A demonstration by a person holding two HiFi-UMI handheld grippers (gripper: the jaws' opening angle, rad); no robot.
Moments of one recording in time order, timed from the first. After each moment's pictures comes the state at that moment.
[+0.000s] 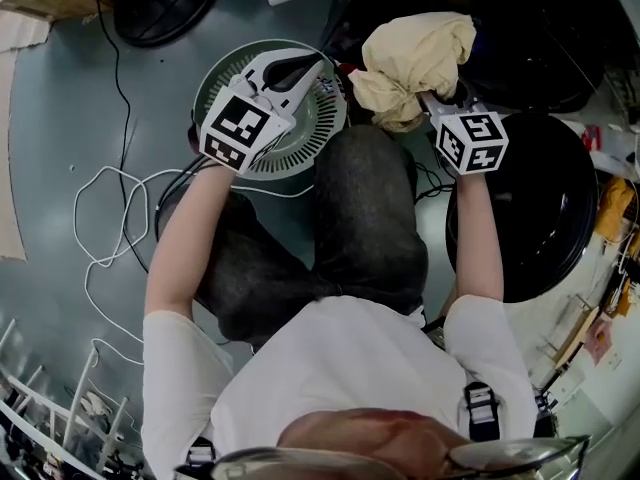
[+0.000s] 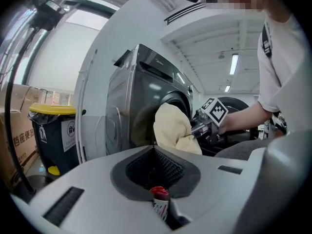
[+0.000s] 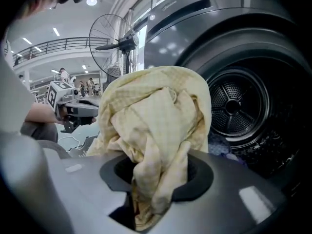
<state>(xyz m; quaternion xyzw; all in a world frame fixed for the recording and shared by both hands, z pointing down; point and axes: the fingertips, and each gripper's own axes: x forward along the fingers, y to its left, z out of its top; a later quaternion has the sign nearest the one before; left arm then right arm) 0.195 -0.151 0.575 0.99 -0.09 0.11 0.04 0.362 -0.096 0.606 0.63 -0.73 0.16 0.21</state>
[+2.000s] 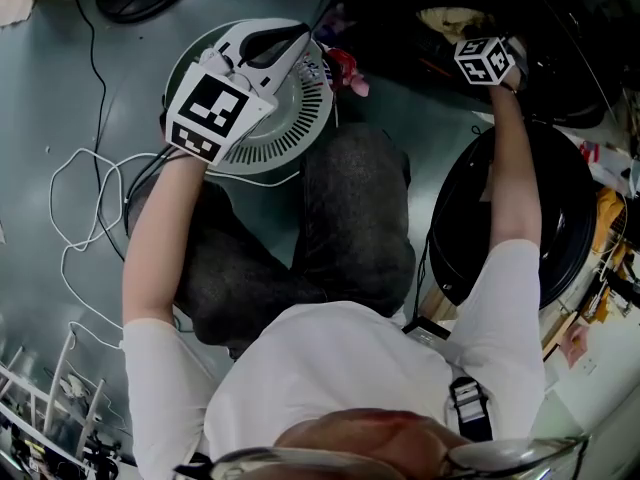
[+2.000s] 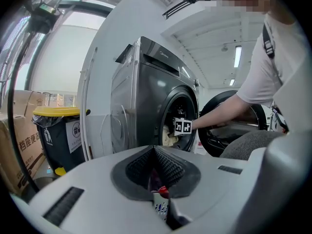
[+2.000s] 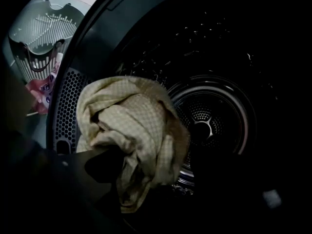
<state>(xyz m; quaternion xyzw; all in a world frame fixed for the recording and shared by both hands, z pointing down) 0.206 -0.172 0.582 0.98 -0.13 0.14 0.03 0.600 -0.209 0.675 0.59 -0.52 -0.13 0.60</state>
